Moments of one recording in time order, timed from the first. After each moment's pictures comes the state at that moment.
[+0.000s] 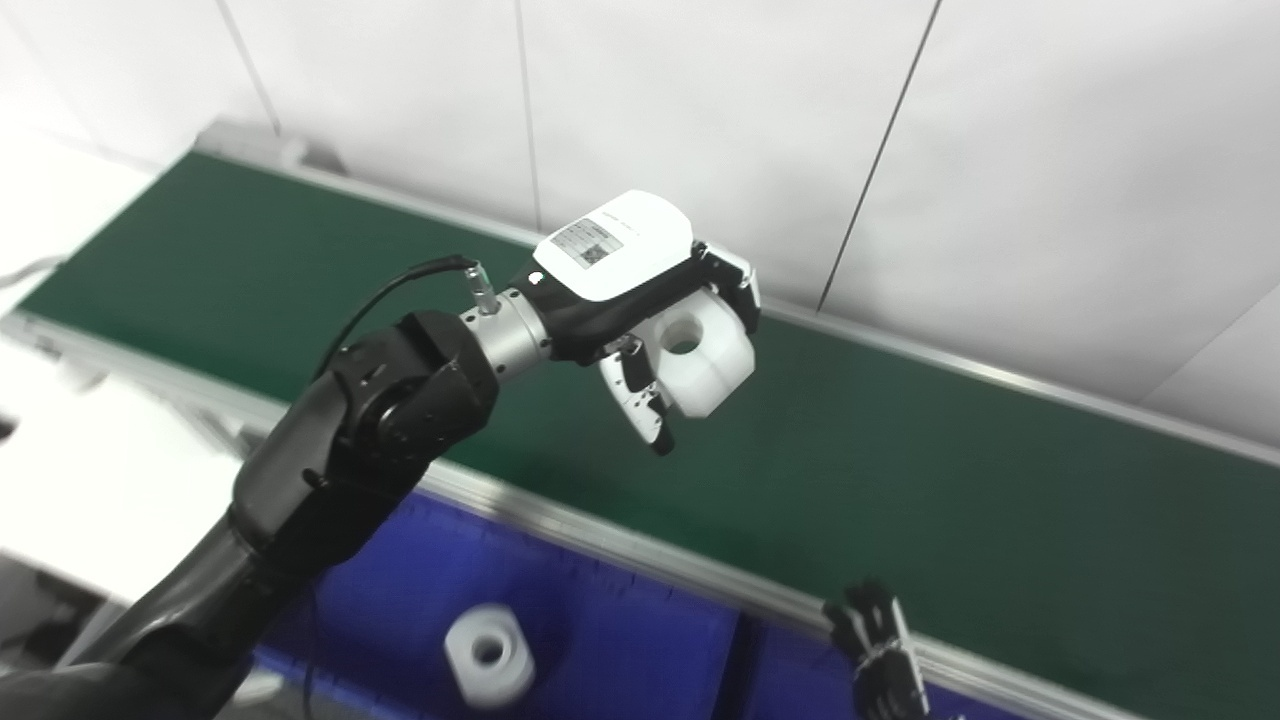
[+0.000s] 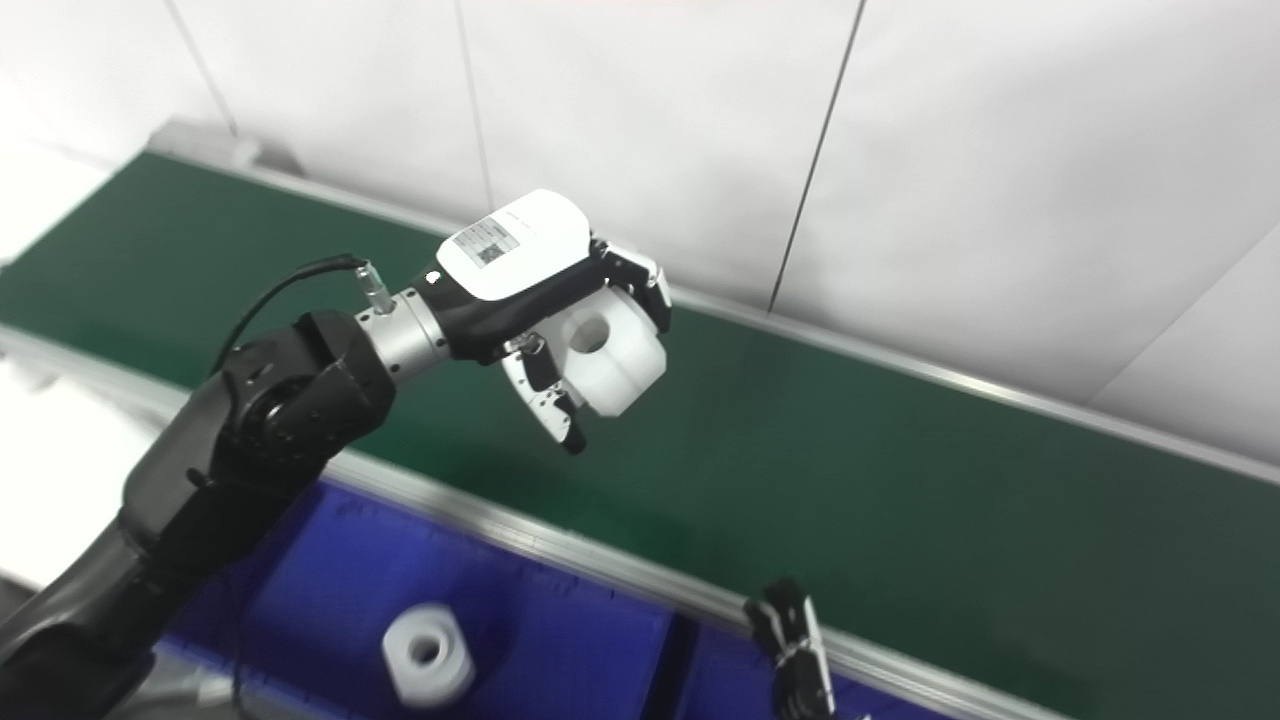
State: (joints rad) left arm -0.19 0.44 -0.22 -0.52 0.68 0.03 -0.51; right arm 0.54 -0.09 0.39 -0.18 -0.05 -0.37 -0.01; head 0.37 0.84
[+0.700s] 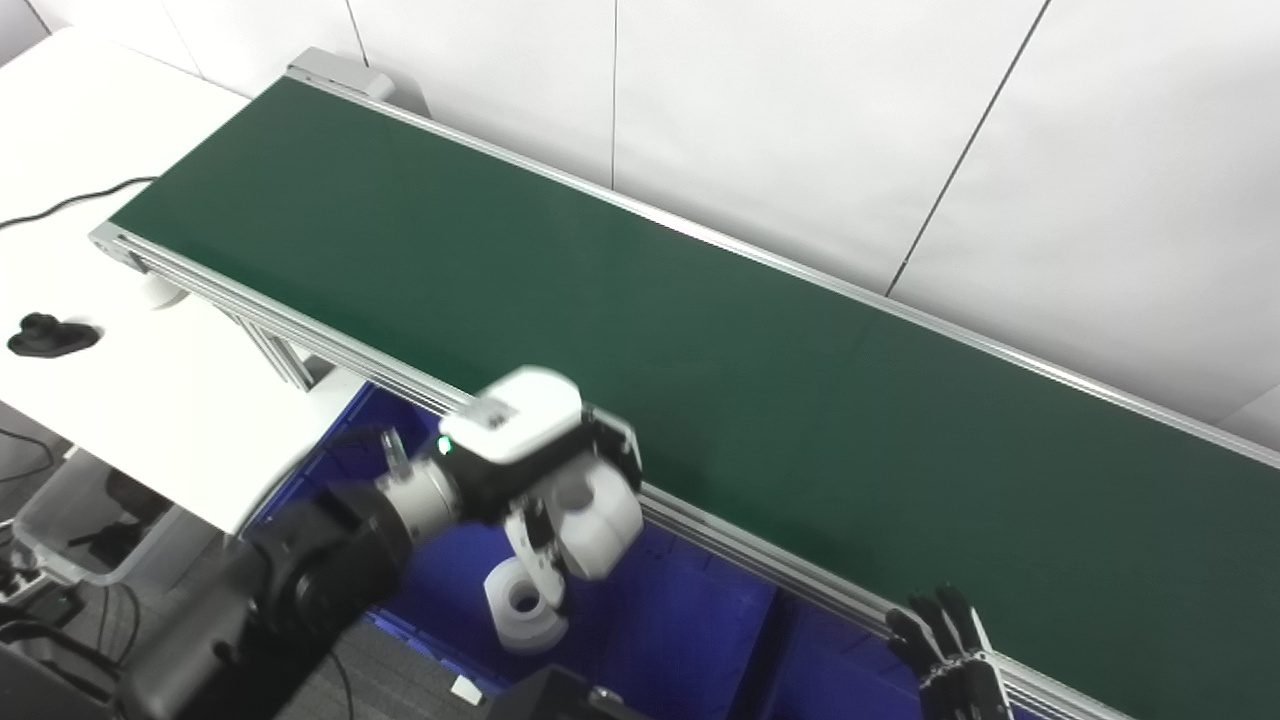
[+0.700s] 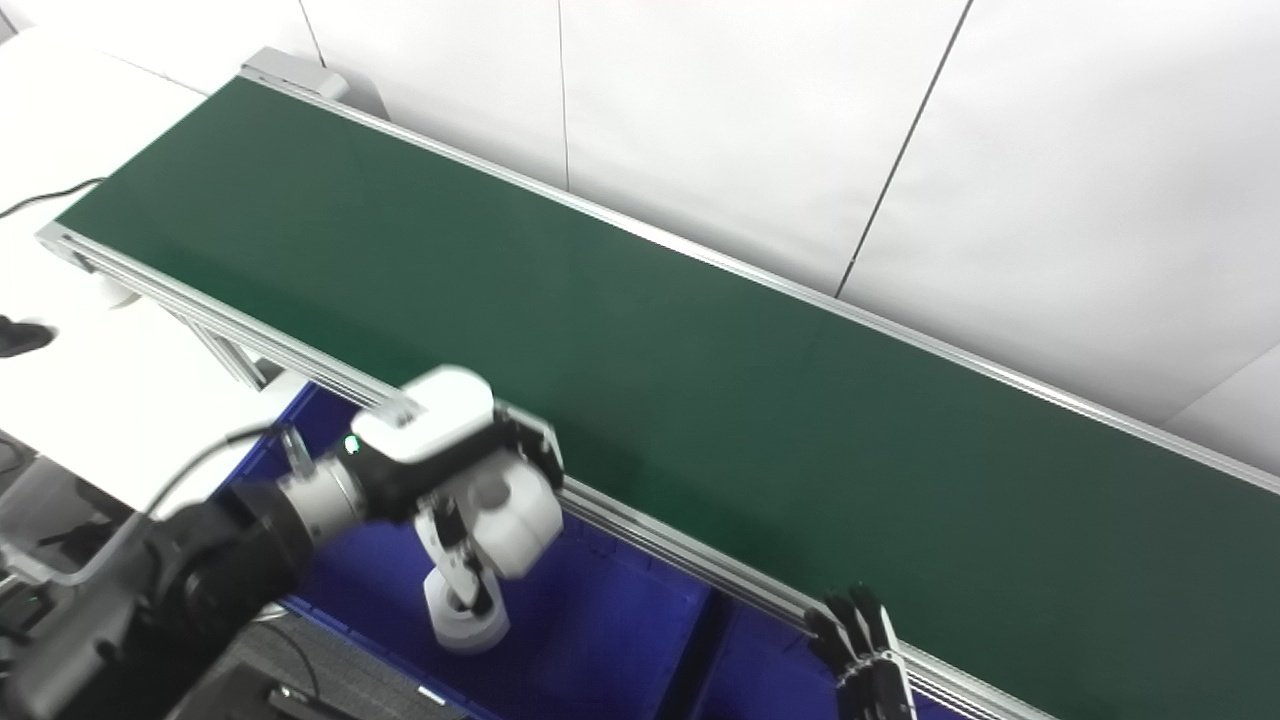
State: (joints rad) left arm 0.35 0.38 -0.16 -0.53 0.76 -0.01 -0.40; right arm 0.55 -0.13 0.31 -0.22 0.06 -0.34 0.08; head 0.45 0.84
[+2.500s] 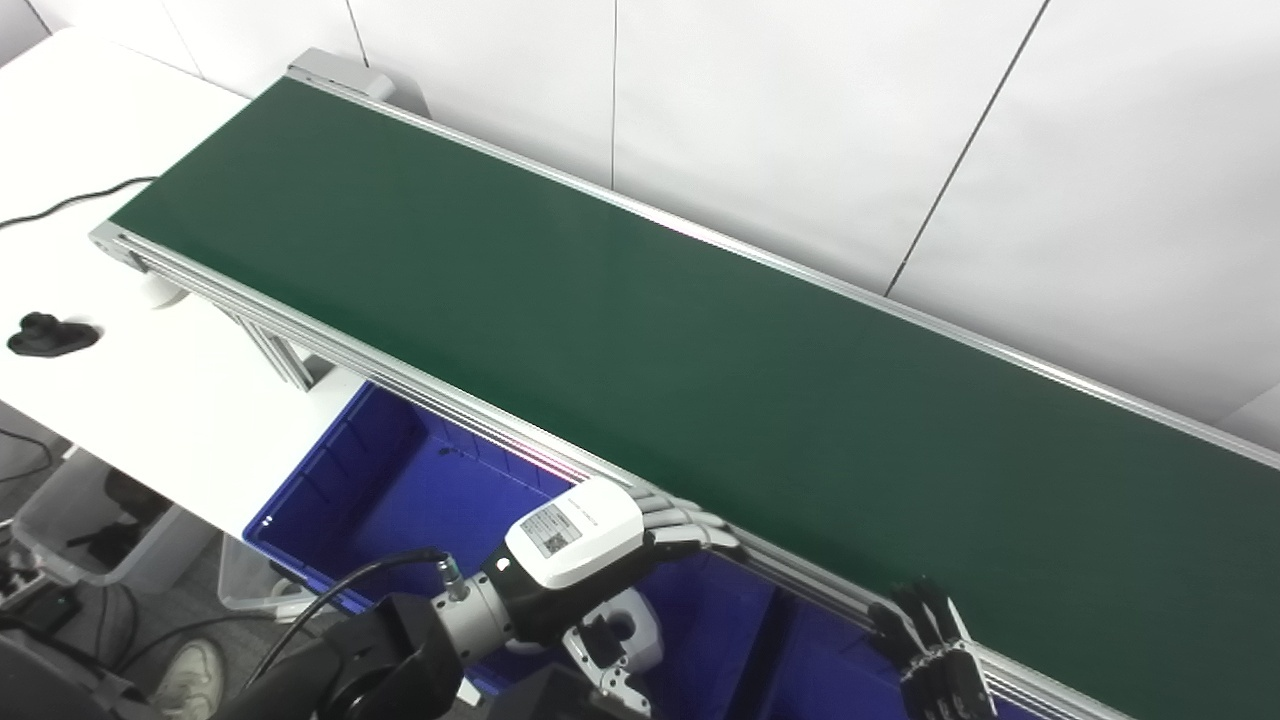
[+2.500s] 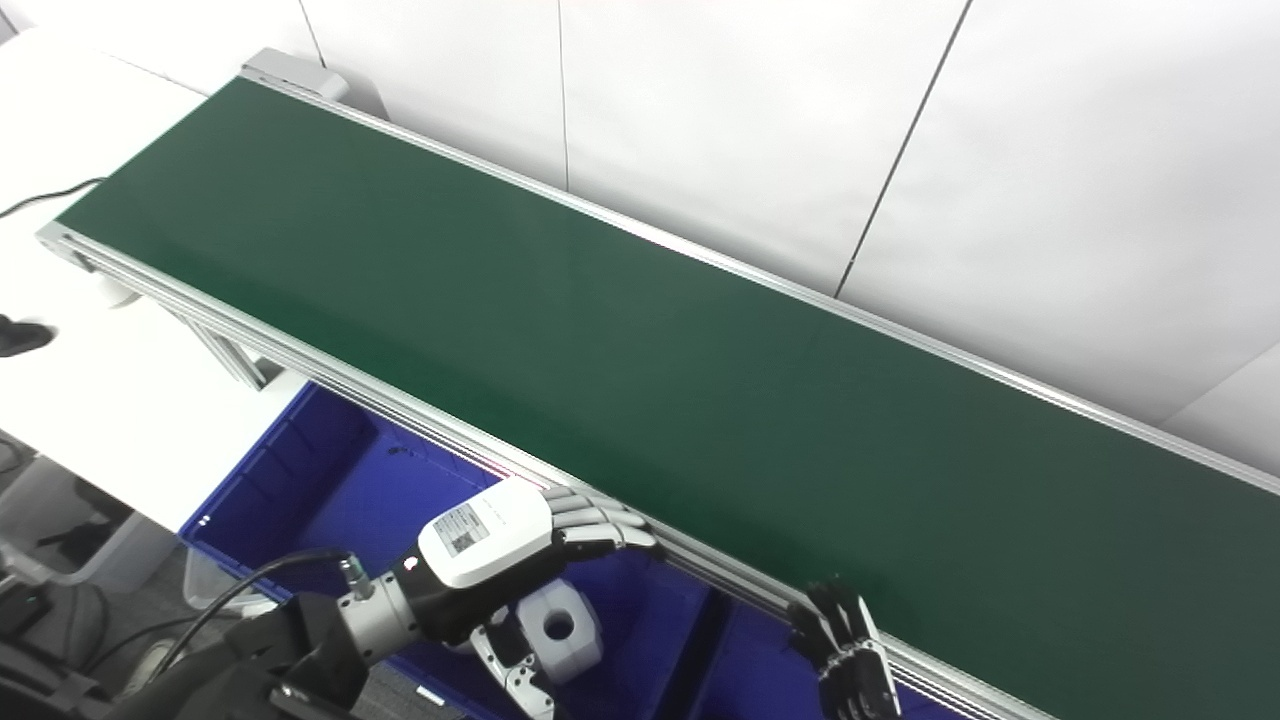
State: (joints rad) left arm 0.42 0.33 -0.36 -0.41 0.73 -0.31 -0.05; right arm 0.54 -0.10 0.30 -0.23 0.05 -0.29 0.13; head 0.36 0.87
